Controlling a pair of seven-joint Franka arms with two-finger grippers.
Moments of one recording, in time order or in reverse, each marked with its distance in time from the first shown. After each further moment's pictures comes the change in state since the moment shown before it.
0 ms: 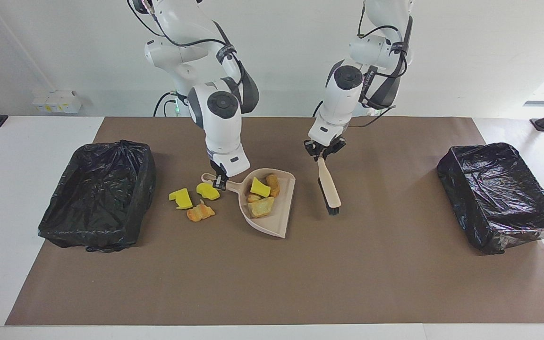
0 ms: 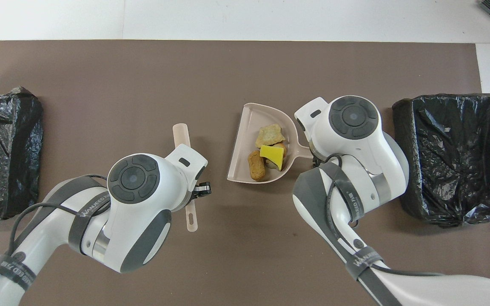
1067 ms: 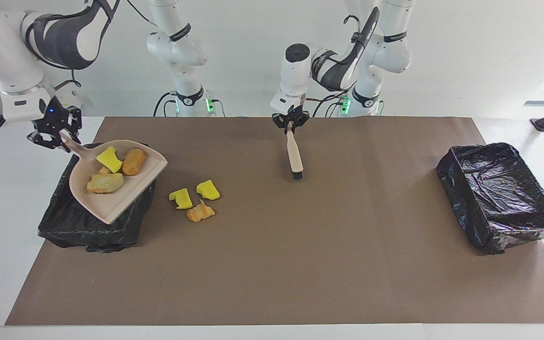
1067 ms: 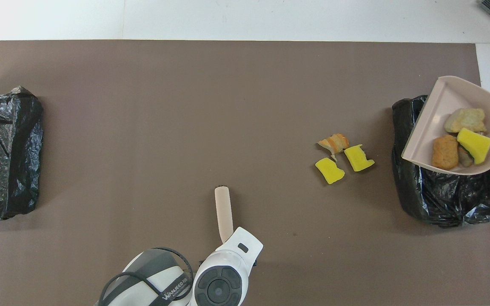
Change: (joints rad) left arm -0.333 -0.076 -0.038 -0.256 -0.021 0.162 -0.308; right arm -0.701 -0.194 -0.034 0.100 -0.002 -0.245 -0.506
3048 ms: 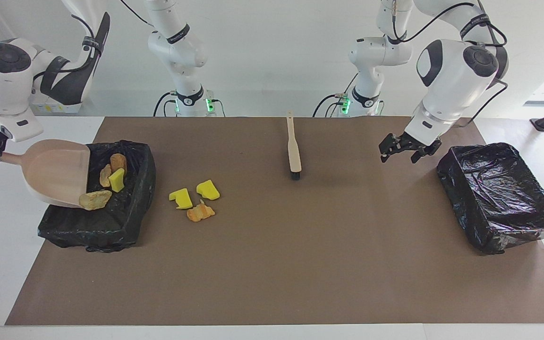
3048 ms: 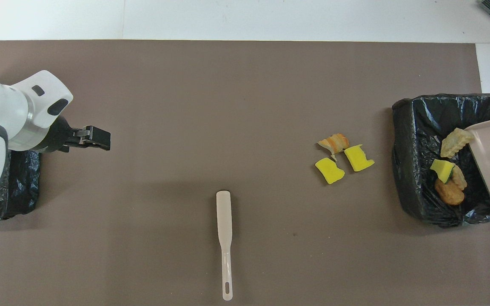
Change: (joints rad) left arm 0.753 0.120 0.043 0.620 -0.001 -0.495 0.857; right arm -0.060 0.081 0.023 -0.054 -0.579 0.395 -0.503
